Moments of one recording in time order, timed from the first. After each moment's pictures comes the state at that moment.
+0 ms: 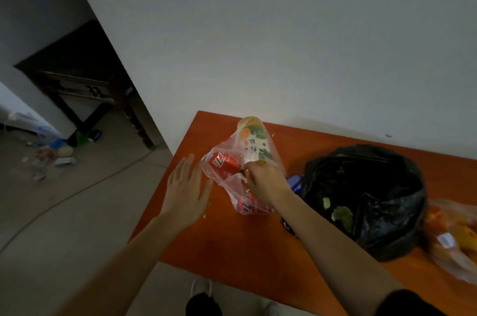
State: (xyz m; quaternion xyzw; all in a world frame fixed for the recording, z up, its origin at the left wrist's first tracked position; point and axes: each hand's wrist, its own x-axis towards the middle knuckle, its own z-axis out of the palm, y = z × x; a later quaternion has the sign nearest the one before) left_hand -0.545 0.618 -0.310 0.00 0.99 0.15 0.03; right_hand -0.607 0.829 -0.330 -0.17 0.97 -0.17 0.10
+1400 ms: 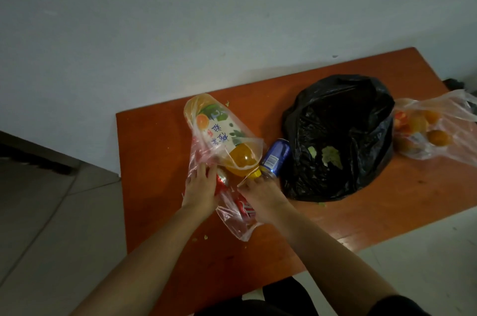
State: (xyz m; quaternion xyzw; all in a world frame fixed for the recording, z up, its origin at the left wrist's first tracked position) left_hand -0.685 0.635 -0.447 0.26 0.94 0.09 0.21; right_hand -0.604 0.802 -0.427 -0.07 0.95 0.03 0.29
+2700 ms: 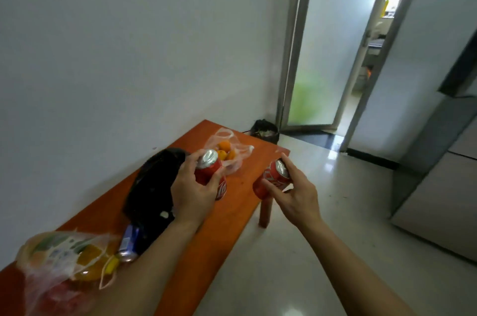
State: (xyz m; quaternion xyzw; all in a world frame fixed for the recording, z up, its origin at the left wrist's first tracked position) left_hand -0.406 0.863 -0.198 0.49 0.70 0.52 0.03; right_hand -0.197 0.957 -0.244 0.46 0.74 -0.28 -0.40
